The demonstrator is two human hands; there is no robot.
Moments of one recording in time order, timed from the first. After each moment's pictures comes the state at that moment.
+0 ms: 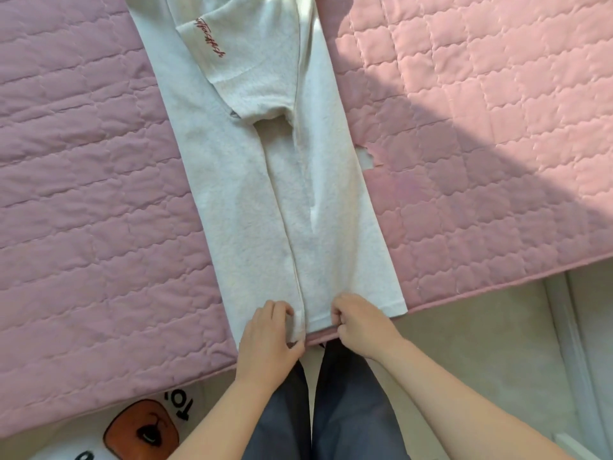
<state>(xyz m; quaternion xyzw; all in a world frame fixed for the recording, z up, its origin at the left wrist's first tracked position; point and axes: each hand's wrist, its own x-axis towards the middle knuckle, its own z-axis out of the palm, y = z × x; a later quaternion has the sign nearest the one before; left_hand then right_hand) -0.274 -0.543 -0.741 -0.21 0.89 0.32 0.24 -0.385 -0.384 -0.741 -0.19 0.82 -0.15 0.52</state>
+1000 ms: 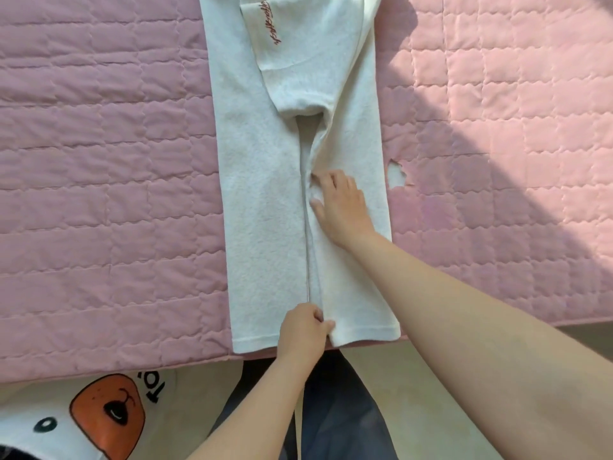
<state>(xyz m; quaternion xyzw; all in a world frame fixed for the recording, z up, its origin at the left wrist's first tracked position) -0.329 -0.505 -0.734 -0.44 0.66 0.51 0.33 -0.513 -0.515 -0.773 -0.32 0.91 -0.13 0.25</state>
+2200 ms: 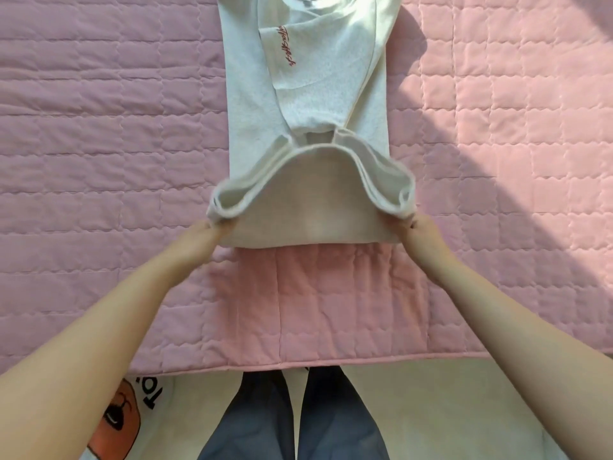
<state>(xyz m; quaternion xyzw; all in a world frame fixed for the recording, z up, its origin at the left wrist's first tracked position) -0.356 -0.709 -0.729 -0.46 0.62 0.61 0.19 -0.557 -0.428 -0.739 -0.06 0.83 -0.40 0.39</state>
